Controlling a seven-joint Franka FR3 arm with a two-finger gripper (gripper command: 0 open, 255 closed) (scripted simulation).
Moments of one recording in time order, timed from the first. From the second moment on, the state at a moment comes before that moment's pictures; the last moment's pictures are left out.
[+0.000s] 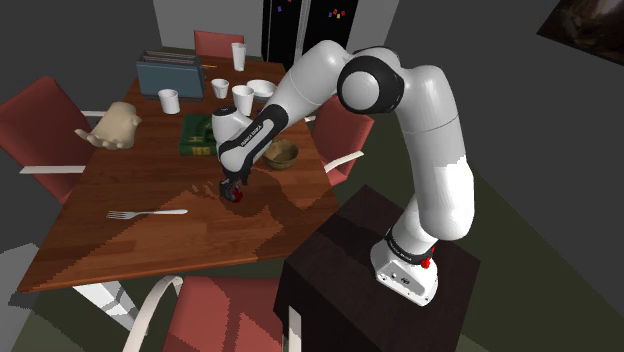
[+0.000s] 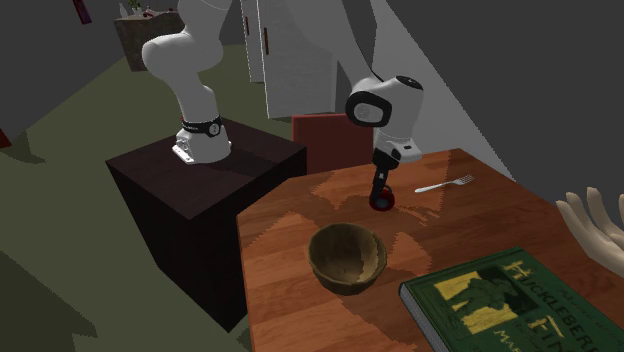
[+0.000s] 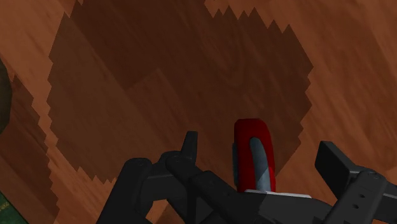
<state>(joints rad) 0.22 0.69 0.06 -1.89 -0.08 2.47 0.05</state>
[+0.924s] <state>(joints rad) 0.22 0.66 0.07 -1.90 -0.08 2.44 0.05</state>
